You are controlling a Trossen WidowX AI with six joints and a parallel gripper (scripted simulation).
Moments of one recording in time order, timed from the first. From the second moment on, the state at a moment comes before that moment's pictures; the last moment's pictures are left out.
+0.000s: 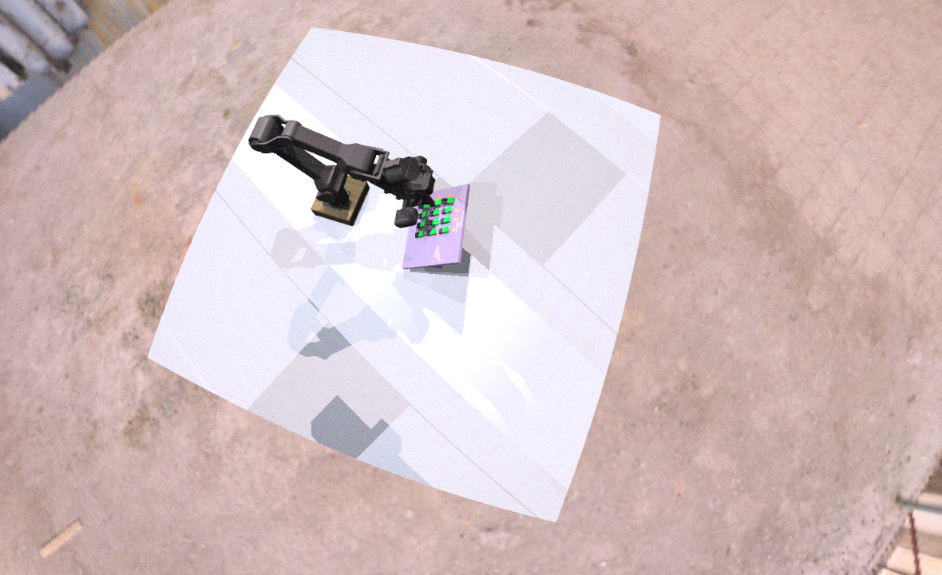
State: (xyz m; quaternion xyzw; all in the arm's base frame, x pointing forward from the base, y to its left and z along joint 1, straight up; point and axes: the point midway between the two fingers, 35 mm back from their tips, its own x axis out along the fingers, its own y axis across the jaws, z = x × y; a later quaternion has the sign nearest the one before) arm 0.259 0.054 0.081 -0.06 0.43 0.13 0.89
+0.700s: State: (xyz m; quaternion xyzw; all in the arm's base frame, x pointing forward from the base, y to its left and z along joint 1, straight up) arm 0.240 0.024 0.142 -0.06 0.44 0.12 0.89
